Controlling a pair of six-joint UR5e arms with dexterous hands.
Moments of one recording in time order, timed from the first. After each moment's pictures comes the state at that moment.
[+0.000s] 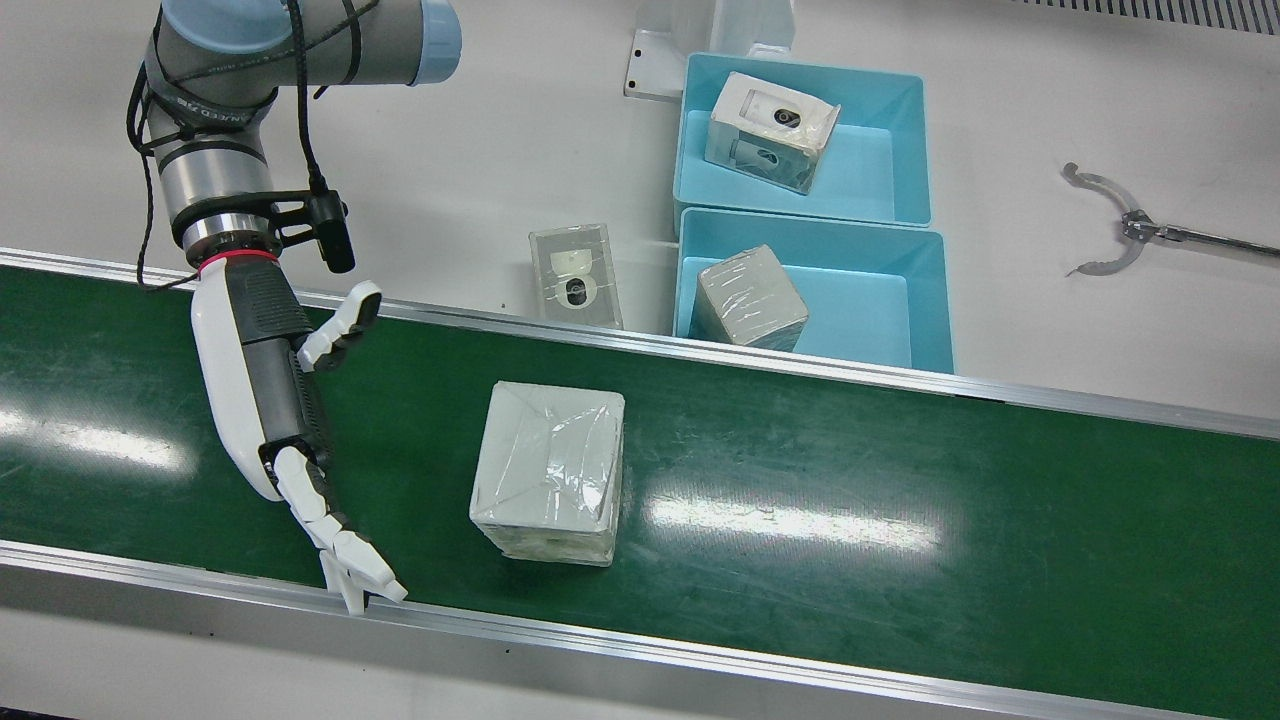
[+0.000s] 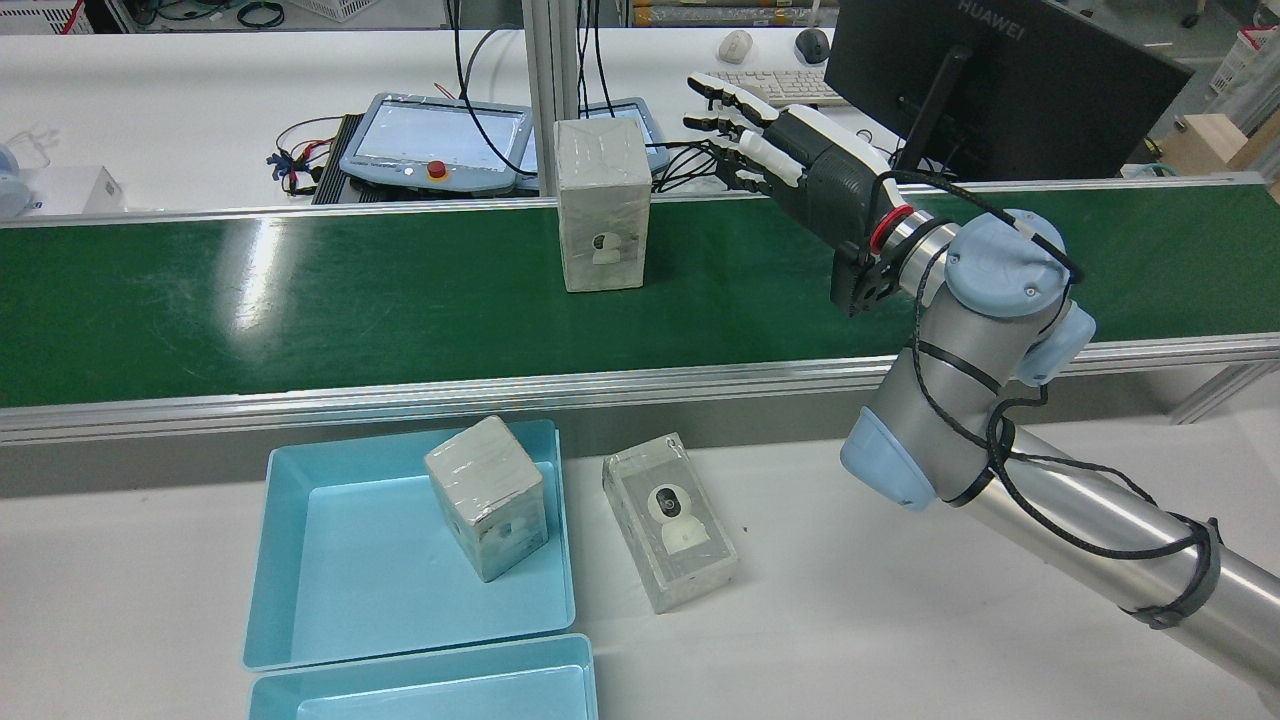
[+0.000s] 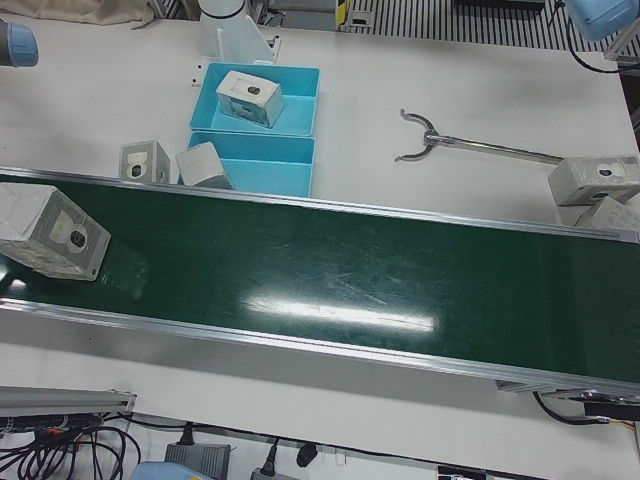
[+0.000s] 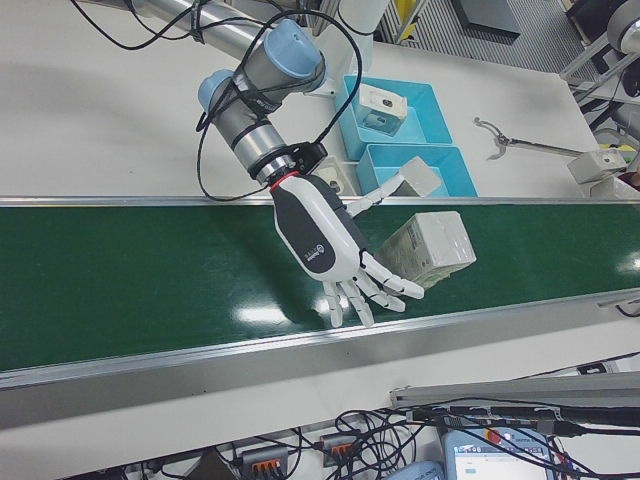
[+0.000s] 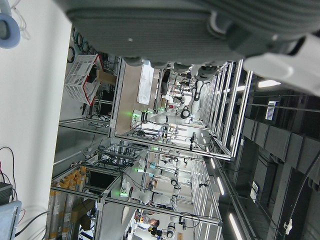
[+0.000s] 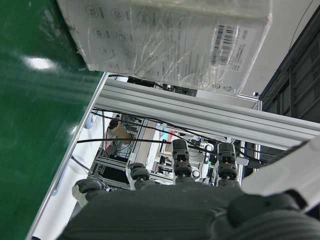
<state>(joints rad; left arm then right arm) -1.82 -1.80 -1.75 0.40 1.93 -0.16 0.90 -0.95 1.67 -3.55 -1.35 -0.36</state>
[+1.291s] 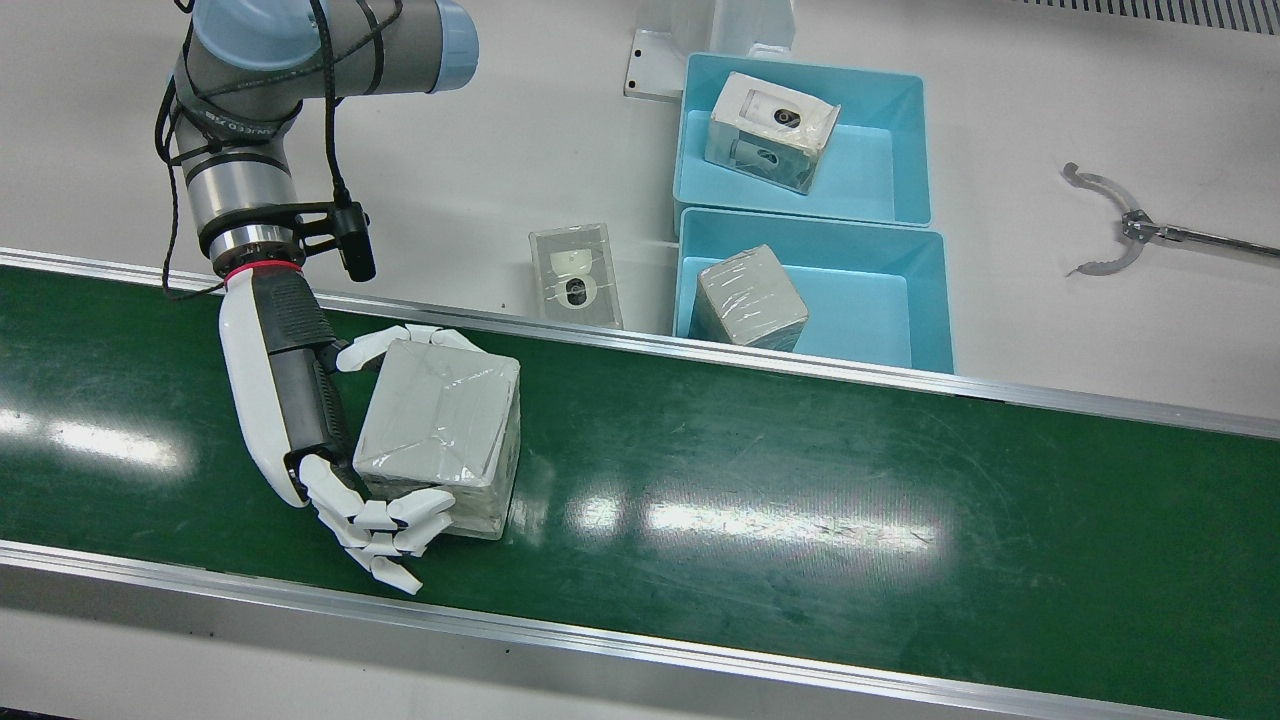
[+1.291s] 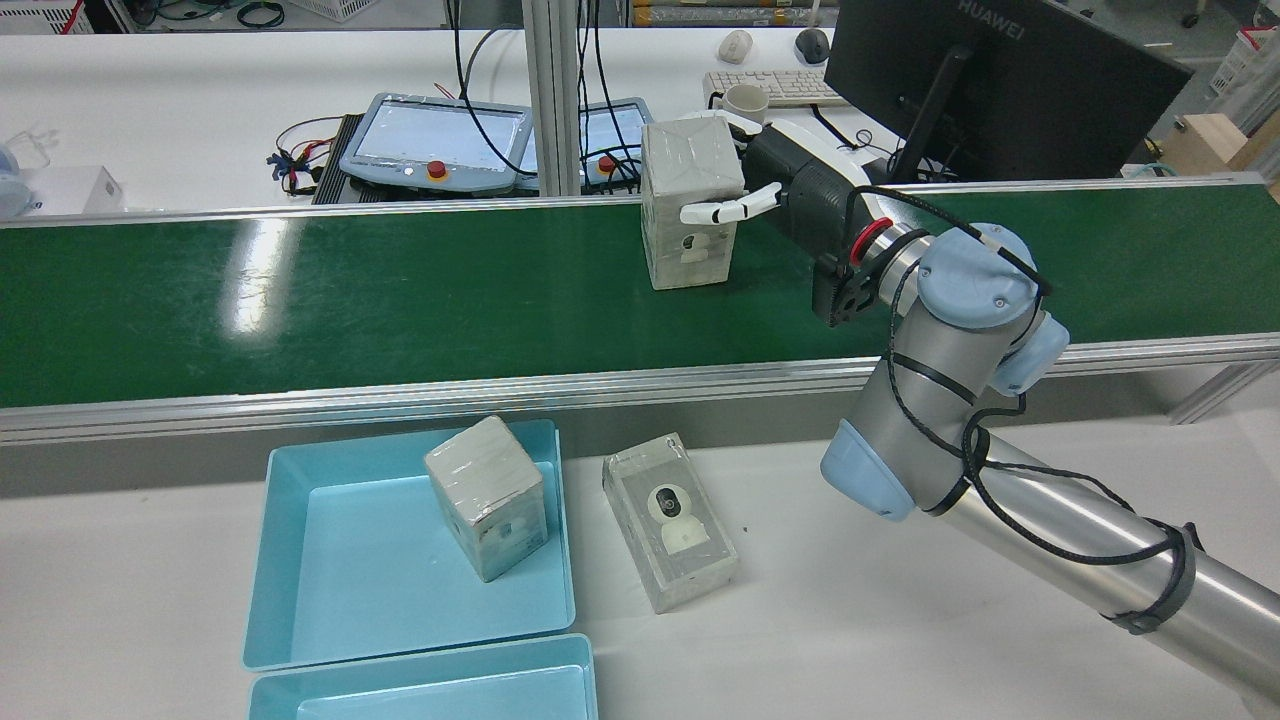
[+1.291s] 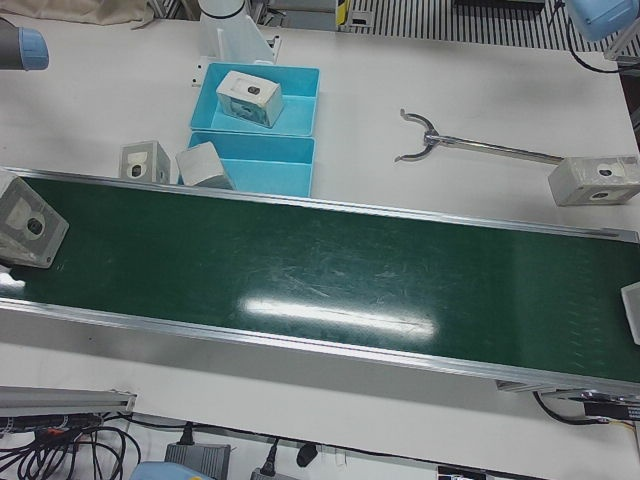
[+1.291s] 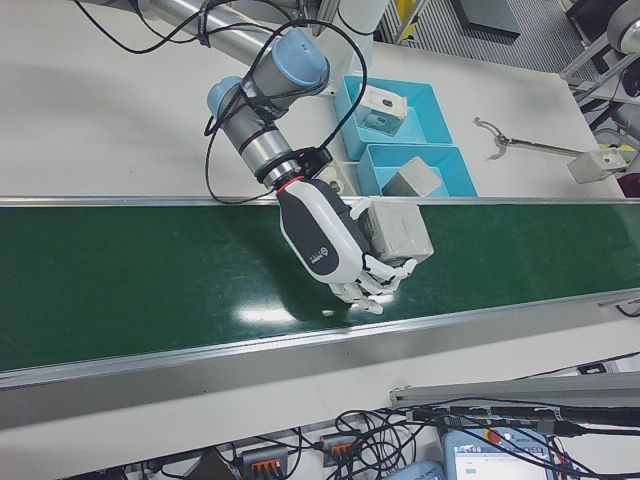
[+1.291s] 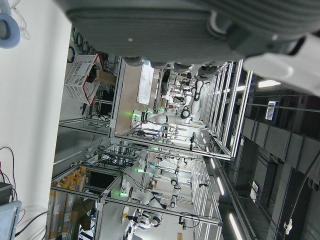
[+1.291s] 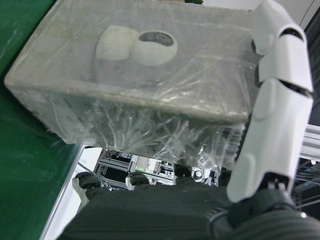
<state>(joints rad) -1.82 -1.80 -1.75 0.40 1.93 -0.16 0.88 -0.94 1.65 -3.55 -1.31 -0.35</state>
